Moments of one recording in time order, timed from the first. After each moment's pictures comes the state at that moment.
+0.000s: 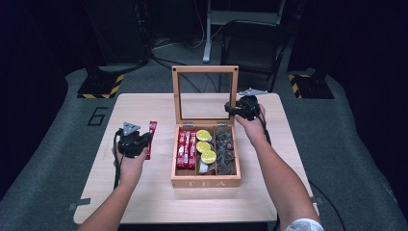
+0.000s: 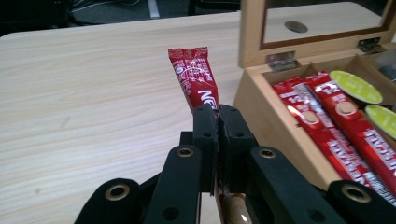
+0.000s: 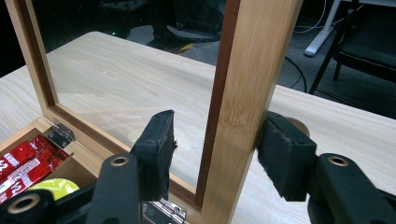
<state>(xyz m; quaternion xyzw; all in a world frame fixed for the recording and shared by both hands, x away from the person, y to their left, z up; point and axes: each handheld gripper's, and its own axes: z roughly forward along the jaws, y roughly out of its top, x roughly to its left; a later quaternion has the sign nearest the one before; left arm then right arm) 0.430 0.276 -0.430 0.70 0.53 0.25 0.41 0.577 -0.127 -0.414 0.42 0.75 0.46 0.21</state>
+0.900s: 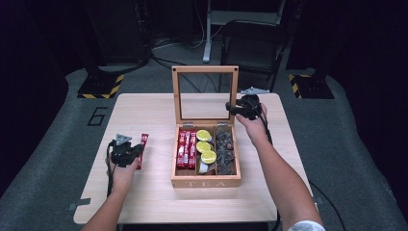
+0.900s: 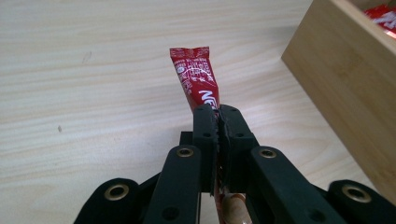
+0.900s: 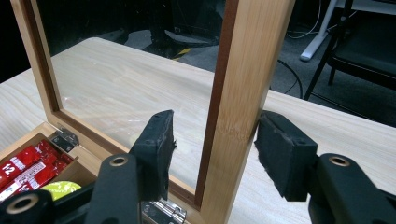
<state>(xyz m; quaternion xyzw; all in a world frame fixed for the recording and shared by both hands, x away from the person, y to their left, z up) 0.431 0.312 -0.490 0.70 0.55 0.23 0.38 0.571 -0.129 -0.405 0.42 0.75 0.47 0.21</state>
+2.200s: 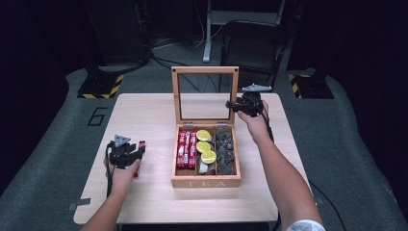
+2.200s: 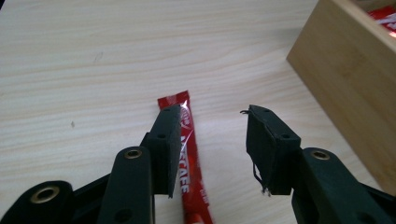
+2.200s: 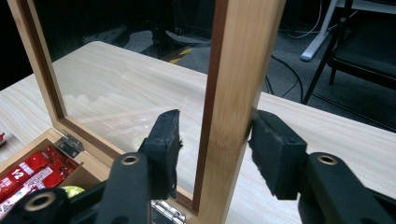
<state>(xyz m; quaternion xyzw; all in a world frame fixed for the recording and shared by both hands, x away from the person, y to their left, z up) 0.424 0.310 -0.482 0.69 0.55 0.25 0.39 0.572 -0.132 -0.392 0.42 0.75 0.47 0.21</state>
